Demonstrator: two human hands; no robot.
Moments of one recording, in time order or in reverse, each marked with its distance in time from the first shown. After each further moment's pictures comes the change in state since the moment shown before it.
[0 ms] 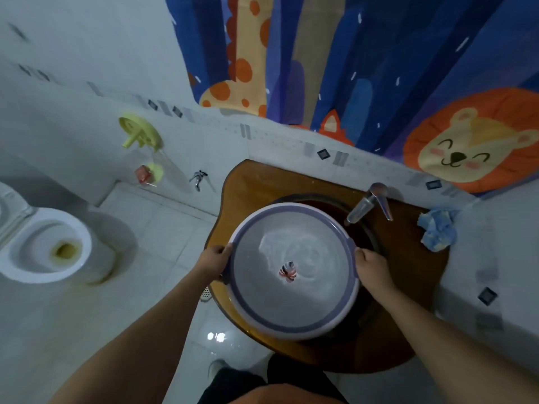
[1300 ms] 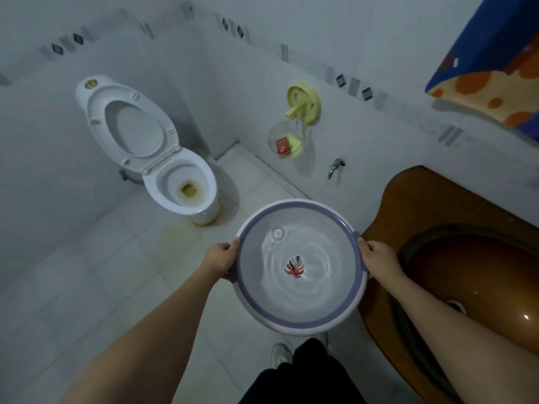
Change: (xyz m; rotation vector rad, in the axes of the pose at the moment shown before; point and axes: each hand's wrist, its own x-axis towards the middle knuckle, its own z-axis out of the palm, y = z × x) left_hand -0.017 -0.272 -0.232 -0.345 0.258 -0.288; right_hand -0.059 -0.194 0.306 -0.216 -0.348 -0.281
